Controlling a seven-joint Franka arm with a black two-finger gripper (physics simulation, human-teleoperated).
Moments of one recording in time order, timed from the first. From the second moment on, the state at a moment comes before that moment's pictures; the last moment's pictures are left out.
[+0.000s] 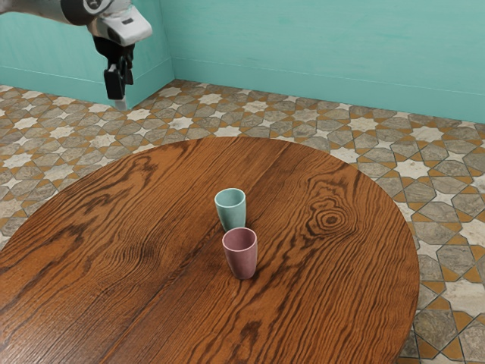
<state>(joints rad) -0.16 0.17 0.24 -1.35 0.13 1.61 1.13</state>
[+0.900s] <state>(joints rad) -0.14 0.42 0.24 -1.49 0.00 1.91 1.09</state>
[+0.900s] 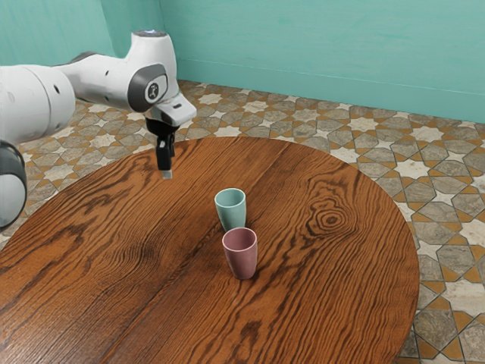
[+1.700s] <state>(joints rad) -0.21 0.62 0.24 -1.27 -0.04 1.94 1.10</state>
